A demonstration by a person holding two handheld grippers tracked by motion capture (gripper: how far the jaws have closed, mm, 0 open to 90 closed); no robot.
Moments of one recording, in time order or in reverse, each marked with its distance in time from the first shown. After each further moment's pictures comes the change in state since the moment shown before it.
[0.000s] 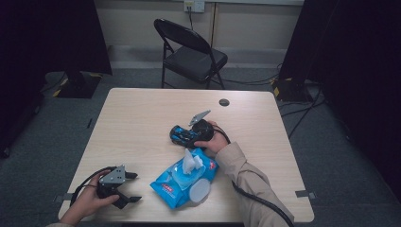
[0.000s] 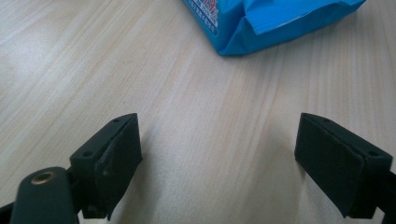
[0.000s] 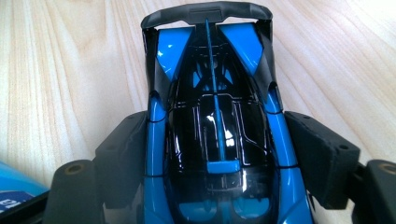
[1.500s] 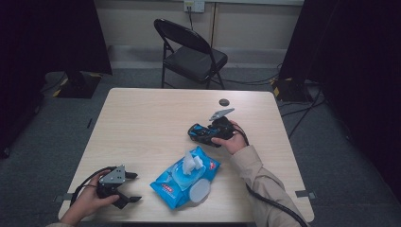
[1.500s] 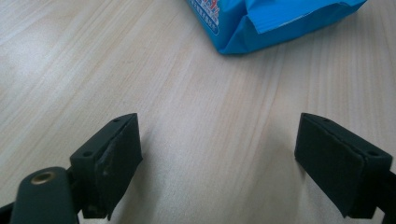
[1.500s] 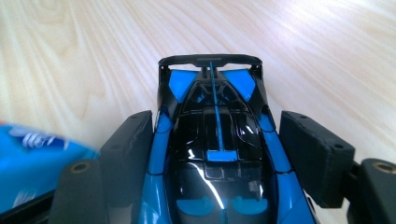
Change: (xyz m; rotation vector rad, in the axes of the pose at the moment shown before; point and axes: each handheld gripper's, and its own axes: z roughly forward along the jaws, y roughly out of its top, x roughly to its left) left arm 0.000 0.000 0.000 -0.006 0.001 -0.001; right arm -0.012 -0.030 -0.063 -0.072 -0.122 0.156
